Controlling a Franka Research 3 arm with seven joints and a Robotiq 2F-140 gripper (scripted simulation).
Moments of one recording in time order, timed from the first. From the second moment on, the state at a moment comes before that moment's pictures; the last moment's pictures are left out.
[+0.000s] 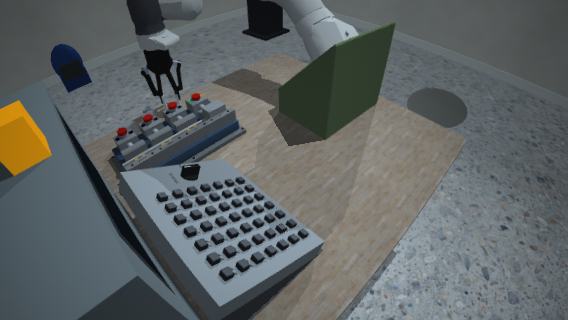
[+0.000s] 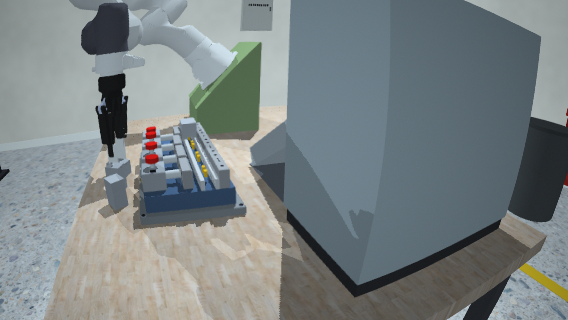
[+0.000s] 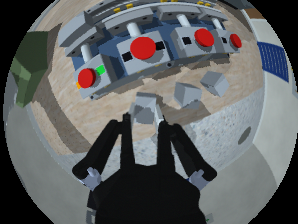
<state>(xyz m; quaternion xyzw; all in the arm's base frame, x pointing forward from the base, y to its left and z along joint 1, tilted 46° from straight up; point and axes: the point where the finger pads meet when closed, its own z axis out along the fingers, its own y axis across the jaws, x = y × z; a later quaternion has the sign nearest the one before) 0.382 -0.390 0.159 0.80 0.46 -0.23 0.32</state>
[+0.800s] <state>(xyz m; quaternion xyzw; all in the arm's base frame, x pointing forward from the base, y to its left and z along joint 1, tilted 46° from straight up) 0.392 -0.368 0.182 0.80 0.46 -0.22 0.32</state>
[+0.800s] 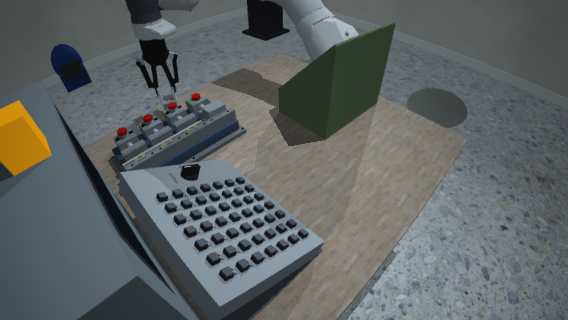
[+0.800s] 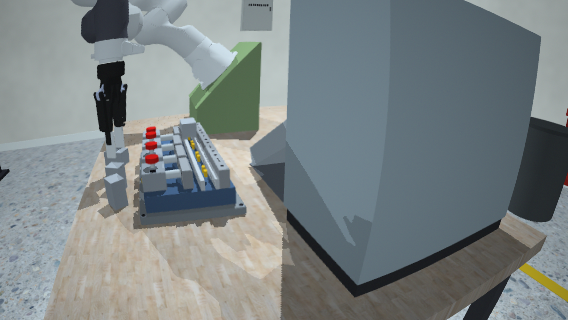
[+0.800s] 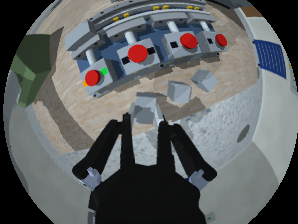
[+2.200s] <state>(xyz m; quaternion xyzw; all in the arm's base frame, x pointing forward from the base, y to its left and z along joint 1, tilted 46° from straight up) 0.398 -0.267 0.265 0.81 0.44 -0.23 0.32</state>
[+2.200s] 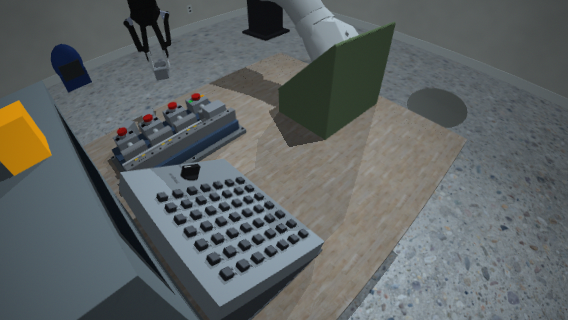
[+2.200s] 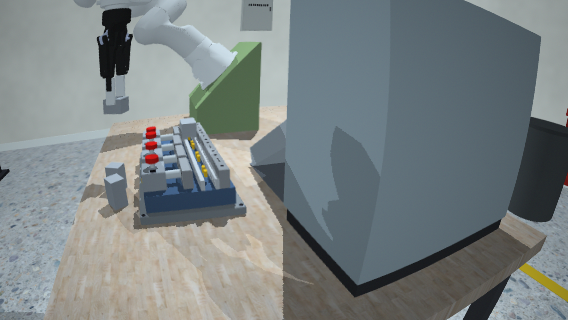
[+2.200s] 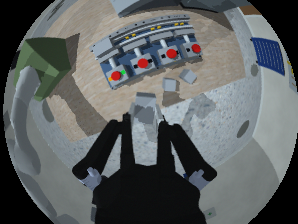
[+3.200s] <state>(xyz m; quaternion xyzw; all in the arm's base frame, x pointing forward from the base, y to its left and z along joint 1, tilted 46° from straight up) 0.434 -0.143 0.132 0.90 0.21 -0.15 0.35</state>
